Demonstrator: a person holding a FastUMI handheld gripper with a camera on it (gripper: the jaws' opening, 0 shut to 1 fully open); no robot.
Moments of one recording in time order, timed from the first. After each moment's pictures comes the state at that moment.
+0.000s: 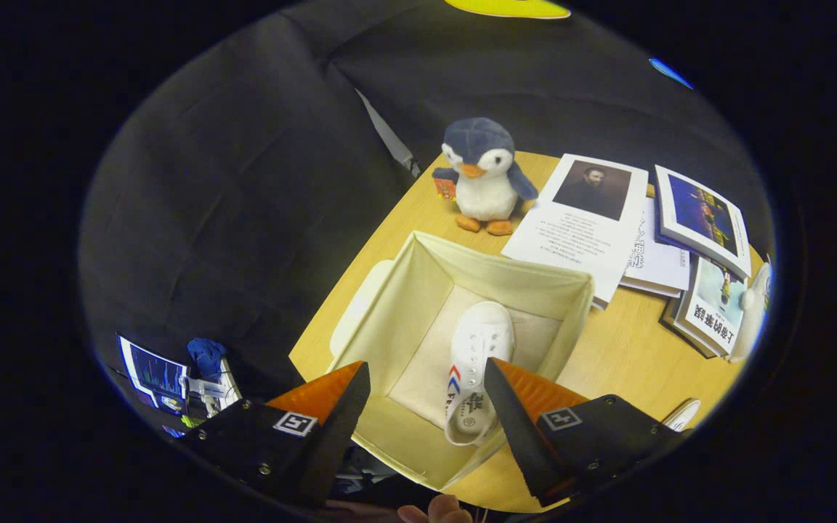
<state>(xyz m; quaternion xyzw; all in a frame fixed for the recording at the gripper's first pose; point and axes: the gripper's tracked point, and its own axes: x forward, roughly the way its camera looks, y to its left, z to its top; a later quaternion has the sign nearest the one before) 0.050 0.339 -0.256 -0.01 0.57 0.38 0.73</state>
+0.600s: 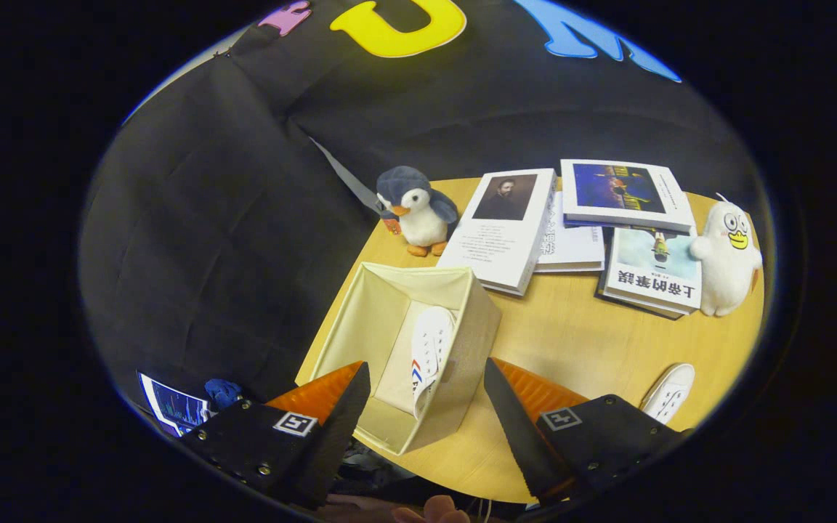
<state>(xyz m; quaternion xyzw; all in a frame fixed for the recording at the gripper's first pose) 0.065 0.229 -0.218 0.08 0.54 0.32 0.77</state>
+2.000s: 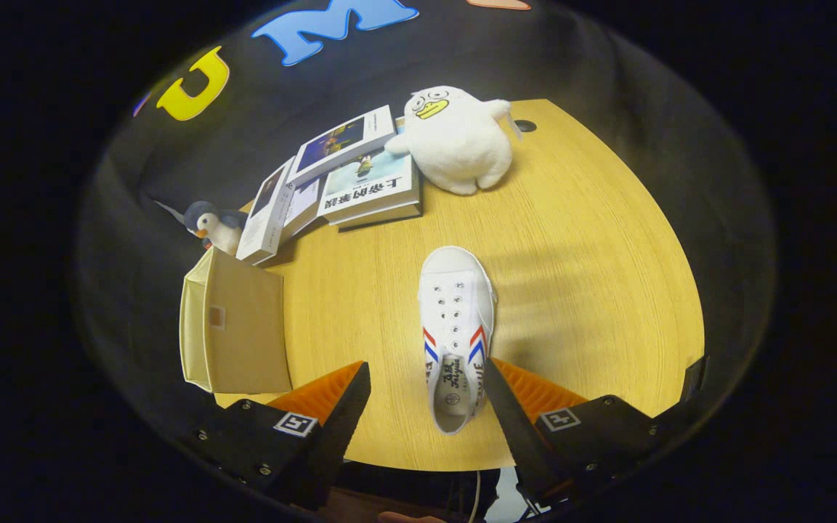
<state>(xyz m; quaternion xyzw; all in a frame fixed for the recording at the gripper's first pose) -0.002 -0.073 -0.315 0.12 0.60 0.04 0.79</state>
